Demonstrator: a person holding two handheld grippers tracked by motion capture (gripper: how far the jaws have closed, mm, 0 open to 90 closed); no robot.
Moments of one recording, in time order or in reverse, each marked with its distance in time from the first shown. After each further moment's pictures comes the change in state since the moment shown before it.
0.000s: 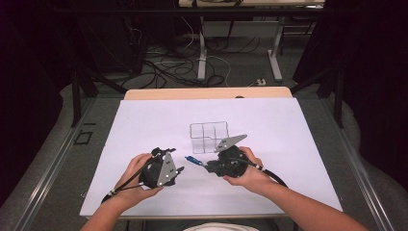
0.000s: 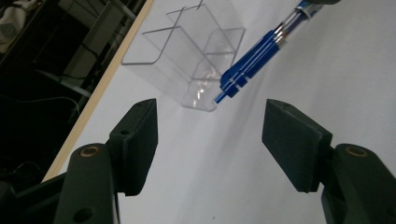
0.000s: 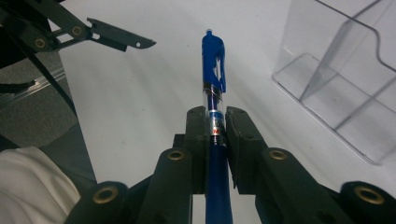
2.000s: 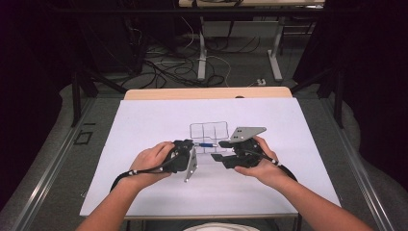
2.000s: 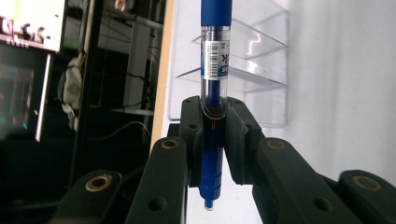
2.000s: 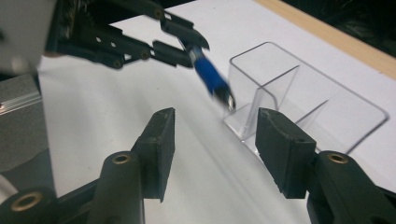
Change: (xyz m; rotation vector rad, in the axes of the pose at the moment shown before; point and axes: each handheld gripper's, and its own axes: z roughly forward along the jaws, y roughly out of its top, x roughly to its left) left arm 0.019 0.038 0.035 0.076 0.166 0.324; right arm -0.020 0.008 -0.036 -0.189 -0.090 -0.101
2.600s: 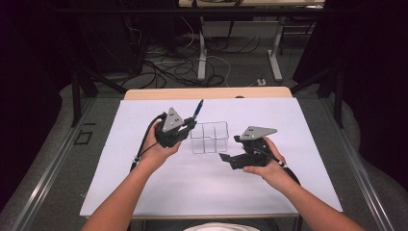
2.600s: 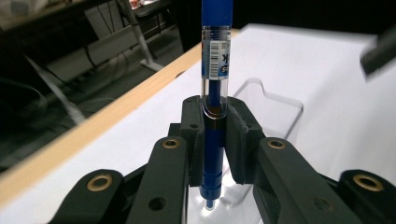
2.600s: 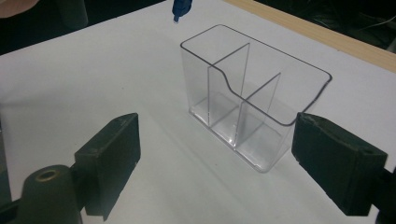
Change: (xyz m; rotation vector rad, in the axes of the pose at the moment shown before) left arm 0.057 -0.030 0.038 -0.312 -0.161 -0.909; right arm -0.023 -0.026 -0.003 -0.039 -0.089 0.099
